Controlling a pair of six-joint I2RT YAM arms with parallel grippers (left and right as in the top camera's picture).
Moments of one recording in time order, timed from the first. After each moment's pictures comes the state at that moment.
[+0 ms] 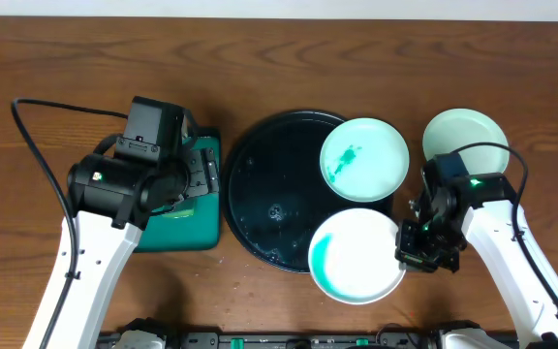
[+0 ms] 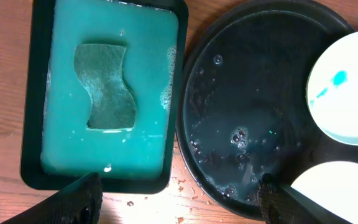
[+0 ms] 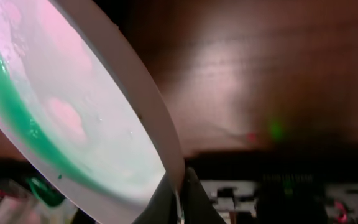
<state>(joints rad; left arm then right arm) -0.26 1.25 1.30 -1.19 0.02 -0.43 0.13 1.34 0.89 -1.33 -0.27 0.38</state>
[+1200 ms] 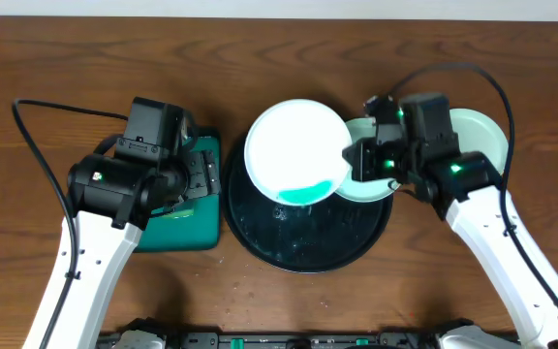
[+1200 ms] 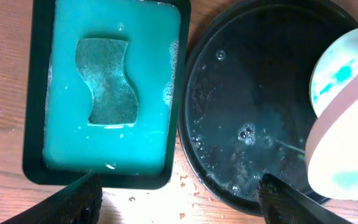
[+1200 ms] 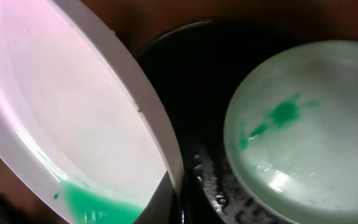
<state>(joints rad) -0.26 1.25 1.30 -1.20 0.02 -0.43 0.33 1.38 1.15 -0.67 -0.35 0.28</state>
